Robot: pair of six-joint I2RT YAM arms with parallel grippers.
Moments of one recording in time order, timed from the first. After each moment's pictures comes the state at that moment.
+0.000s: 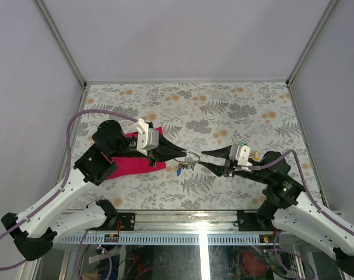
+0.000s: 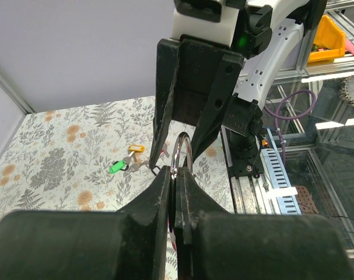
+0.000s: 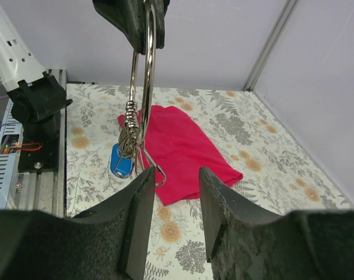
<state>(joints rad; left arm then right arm) -0.77 0.92 1.03 -0.06 0.83 0.12 0.84 0.61 0.59 0.14 -0.44 -0.19</state>
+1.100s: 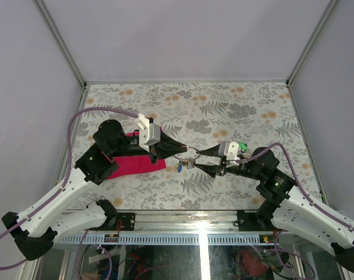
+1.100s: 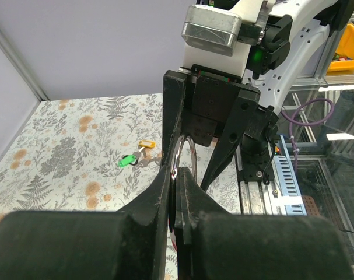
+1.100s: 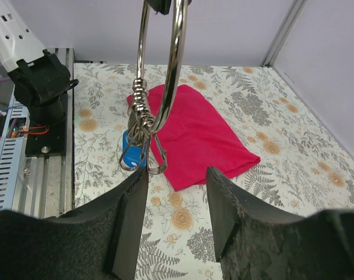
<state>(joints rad) -0.77 0.92 1.03 -0.05 0.74 0.09 0.84 0.68 0.59 0.12 -0.46 -0.19</state>
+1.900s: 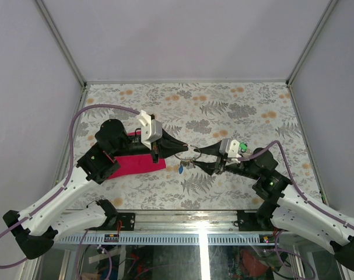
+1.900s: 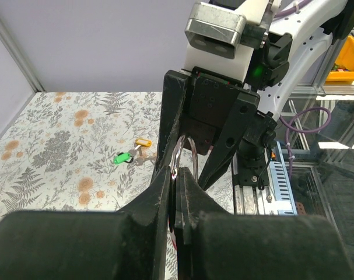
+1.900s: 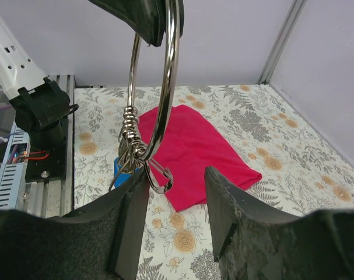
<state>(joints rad) -0.77 0.94 1.03 -0.04 0.71 0.03 0.84 0.72 0.55 0.29 -0.45 -0.11</state>
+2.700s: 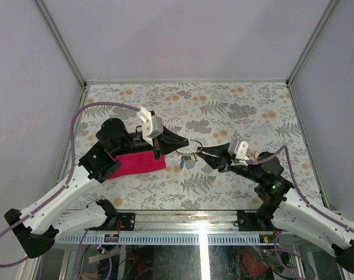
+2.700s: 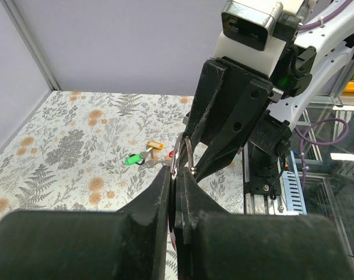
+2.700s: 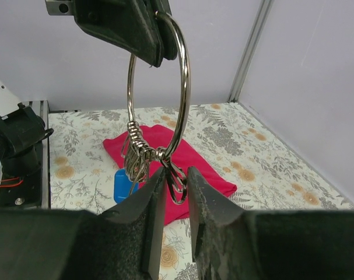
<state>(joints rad) -0.77 0.95 1.03 0.00 0.65 0.00 0.84 0.67 0.49 0.41 -0.35 -0.10</state>
